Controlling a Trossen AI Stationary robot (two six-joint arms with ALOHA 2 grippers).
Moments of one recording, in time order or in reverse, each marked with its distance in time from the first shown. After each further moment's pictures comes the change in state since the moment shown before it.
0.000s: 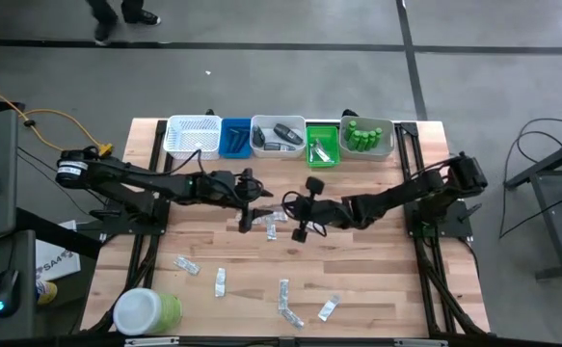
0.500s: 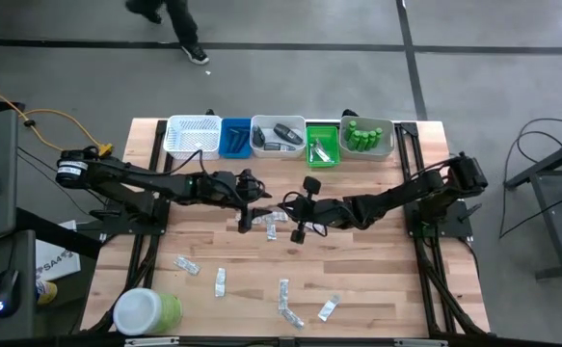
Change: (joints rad) left arm 0.000 0.000 0.000 -0.044 -0.001 -0.032; right arm 0.001 0.000 0.000 0.106 -0.023 -0.062
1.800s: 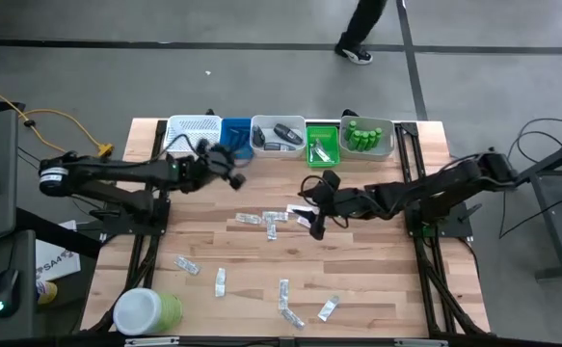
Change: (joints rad) left arm 0.185 -0.182 -0.002 -0.387 -0.638 -0.141; right arm 0.005 -0.272 0.000 -0.375 -0.080 0.262
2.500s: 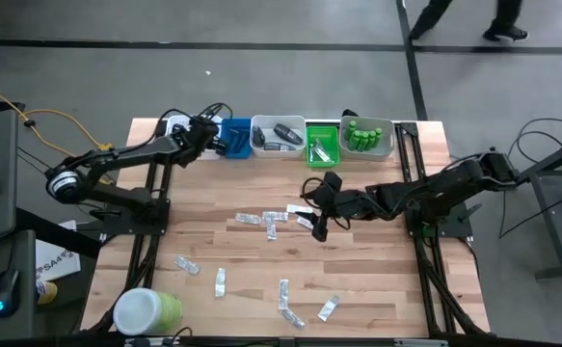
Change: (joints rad) left arm 0.485 0.098 0.000 -0.094 0.060 -0.146; right arm 0.011 -0.013 0.000 -0.045 -0.006 0.003
